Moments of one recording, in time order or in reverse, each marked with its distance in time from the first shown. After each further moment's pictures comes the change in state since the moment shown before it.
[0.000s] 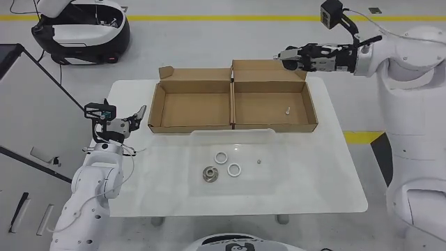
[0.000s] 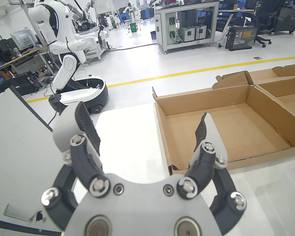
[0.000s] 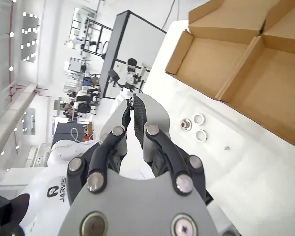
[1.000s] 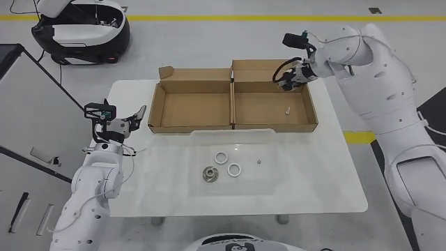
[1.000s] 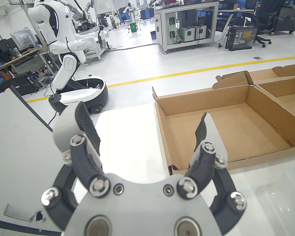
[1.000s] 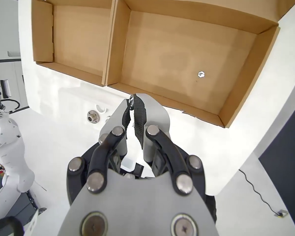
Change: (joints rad) left arm 0.000 0.000 0.000 0.000 0.000 0.000 0.000; right arm 0.266 -0.019 -0.492 0.336 -0.519 -0.037 0.086
